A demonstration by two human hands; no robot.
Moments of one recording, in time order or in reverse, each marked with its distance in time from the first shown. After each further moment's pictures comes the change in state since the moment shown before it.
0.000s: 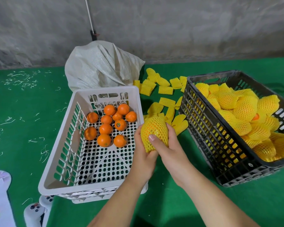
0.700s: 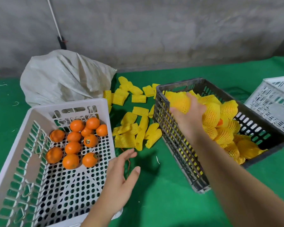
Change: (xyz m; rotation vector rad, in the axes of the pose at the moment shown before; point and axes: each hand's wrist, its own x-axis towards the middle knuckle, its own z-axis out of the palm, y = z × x) left_hand 0.002 0.007 0.011 0.419 -0.227 -0.002; right_hand 0.112 -0.051 -0.166 -0.453 0.626 -0.144
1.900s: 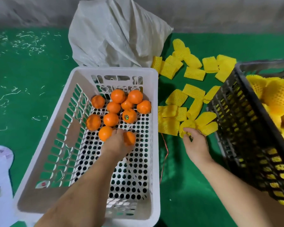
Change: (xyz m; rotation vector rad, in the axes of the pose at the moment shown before) left_hand 0.094 -0.150 -0.090 0.651 -0.117 -0.713; right_hand -0.024 0.149 0.183 -0.278 -0.493 0.031
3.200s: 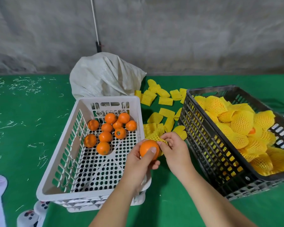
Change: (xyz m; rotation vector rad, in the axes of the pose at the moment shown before) left_hand -0.188 0.077 0.000 -1.587 -0.215 0.381; right_hand -0.170 -0.121 -0.067 0.394 0.134 -0.255
